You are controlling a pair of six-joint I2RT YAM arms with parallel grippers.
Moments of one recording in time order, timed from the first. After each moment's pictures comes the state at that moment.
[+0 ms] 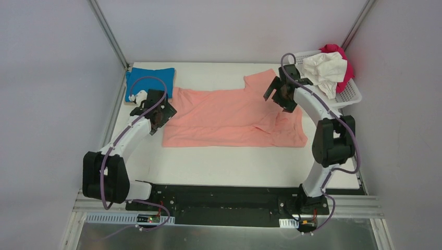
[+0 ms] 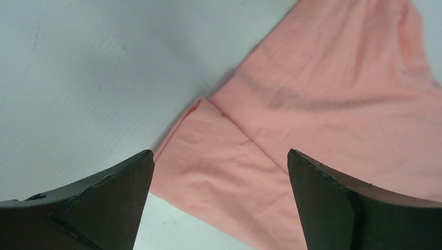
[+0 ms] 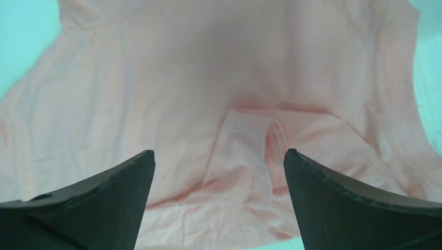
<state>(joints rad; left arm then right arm) -0.17 1.38 0.93 -0.53 -0.40 -0.89 0.24 1.87 1.55 -0.75 0.16 0.71</state>
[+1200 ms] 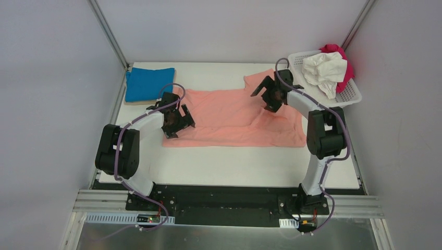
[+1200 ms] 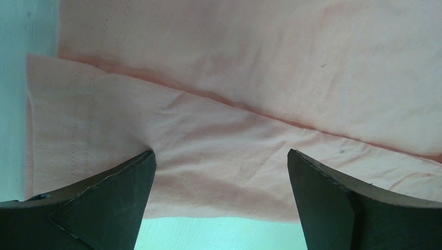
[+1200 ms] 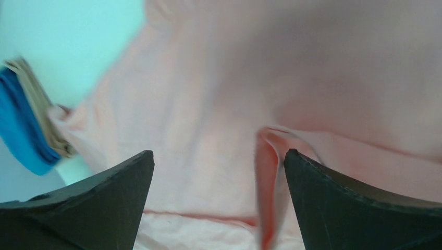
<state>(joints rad) -0.22 1.61 0.93 -0.41 0.03 -0.72 0.24 1.90 1.34 -0.36 -0.15 0.84</state>
